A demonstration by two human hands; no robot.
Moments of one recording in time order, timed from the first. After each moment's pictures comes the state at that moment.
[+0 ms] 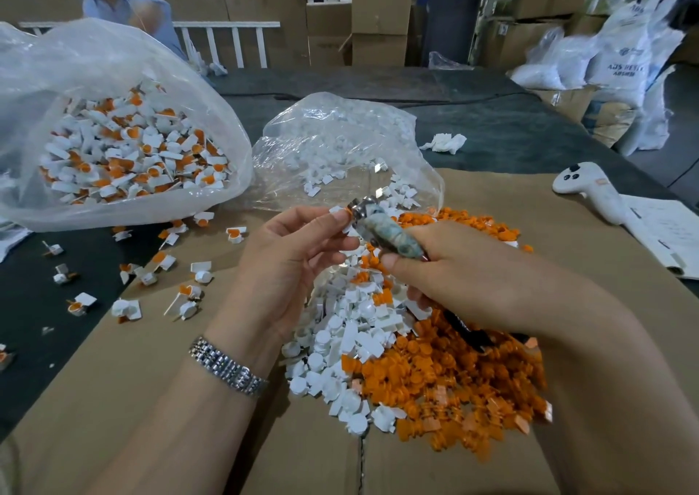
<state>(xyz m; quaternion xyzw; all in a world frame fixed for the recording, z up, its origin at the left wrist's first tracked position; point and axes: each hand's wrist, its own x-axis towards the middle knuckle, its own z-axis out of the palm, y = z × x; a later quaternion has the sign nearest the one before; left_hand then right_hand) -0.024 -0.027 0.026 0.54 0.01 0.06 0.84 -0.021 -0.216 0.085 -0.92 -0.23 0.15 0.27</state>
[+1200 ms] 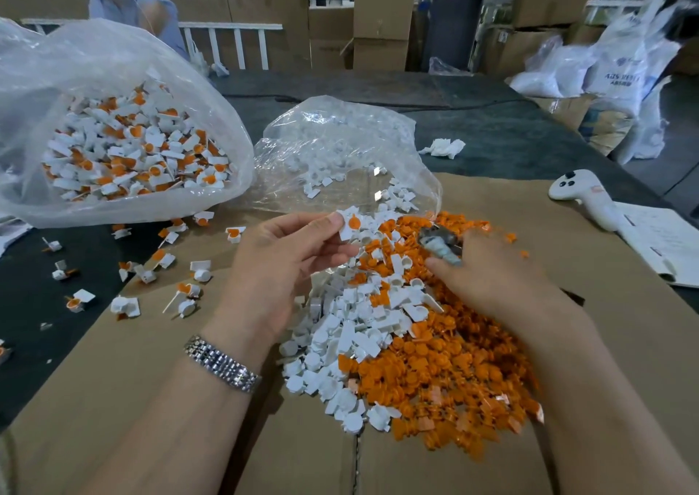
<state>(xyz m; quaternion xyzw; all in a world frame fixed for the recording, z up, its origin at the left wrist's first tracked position) -0.023 -0.025 0.026 0.57 0.06 0.08 0.82 0.022 -0.246 0.030 -0.99 0.01 0.04 0.10</state>
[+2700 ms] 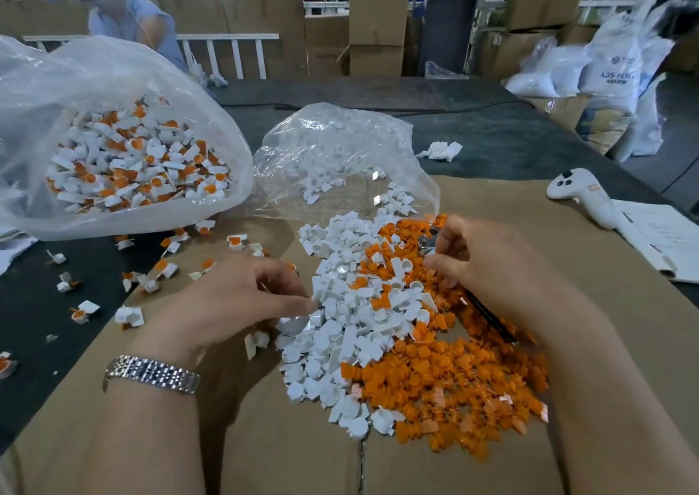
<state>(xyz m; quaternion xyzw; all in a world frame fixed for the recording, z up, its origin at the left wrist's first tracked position) -0.040 0.033 0.028 0.90 0.04 -0.08 0.44 0.017 -0.256 0.038 -0.96 -0.14 -0.04 0.25</state>
